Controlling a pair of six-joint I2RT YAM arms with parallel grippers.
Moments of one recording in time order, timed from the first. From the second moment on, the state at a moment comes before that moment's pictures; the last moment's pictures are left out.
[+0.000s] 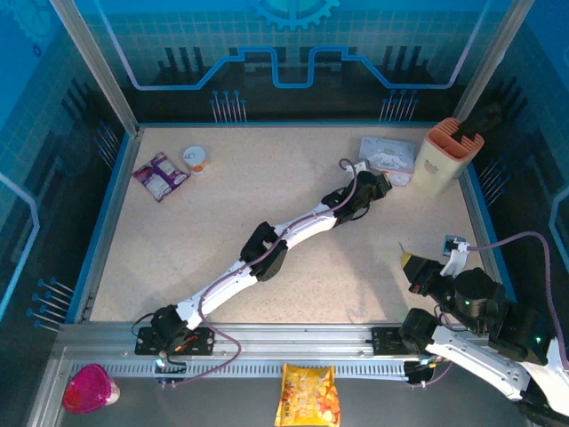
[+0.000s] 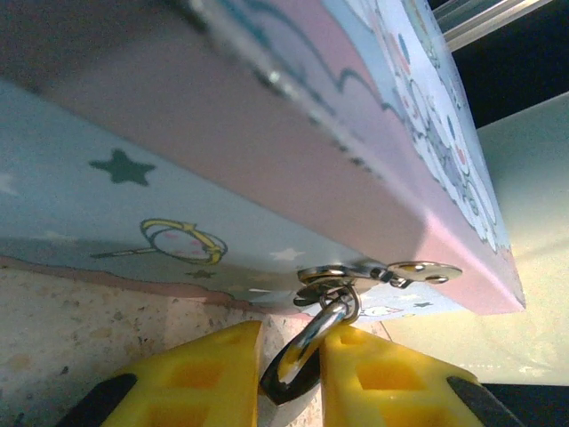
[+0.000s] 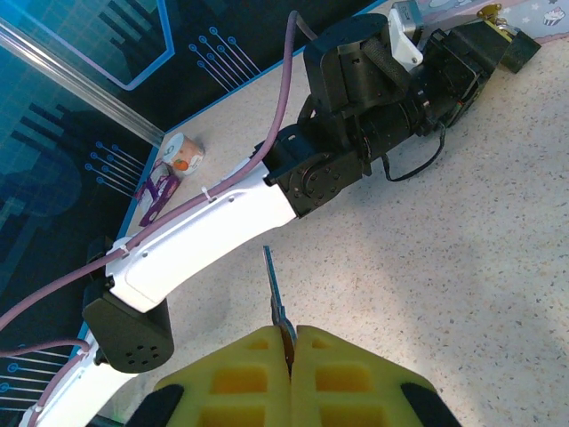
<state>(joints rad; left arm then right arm) -0.84 3.06 2.79 -0.07 -0.13 -1.07 0.93 0.16 0.84 -1.11 0.42 0.92</state>
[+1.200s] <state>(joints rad) -0.79 2.45 1.65 0.38 -0.05 -0.97 0.93 0.22 0.82 -1.11 0.41 0.94</state>
